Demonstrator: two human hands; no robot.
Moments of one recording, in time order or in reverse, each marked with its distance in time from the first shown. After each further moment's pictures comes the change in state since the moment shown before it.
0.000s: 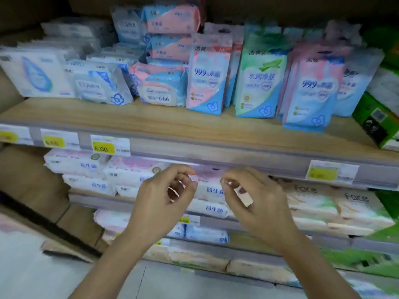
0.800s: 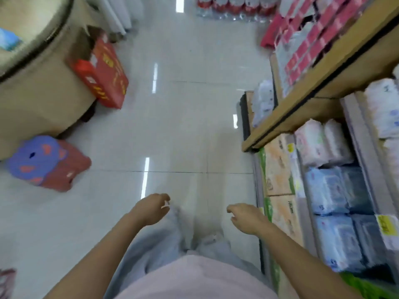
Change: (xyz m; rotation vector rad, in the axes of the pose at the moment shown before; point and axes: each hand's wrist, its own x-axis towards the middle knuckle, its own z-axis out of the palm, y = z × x) left_hand -0.555 -0.097 0.013 0.229 0.171 -1.541; right_hand -0.286 -0.142 0.243 -0.279 -1.823 -0.956
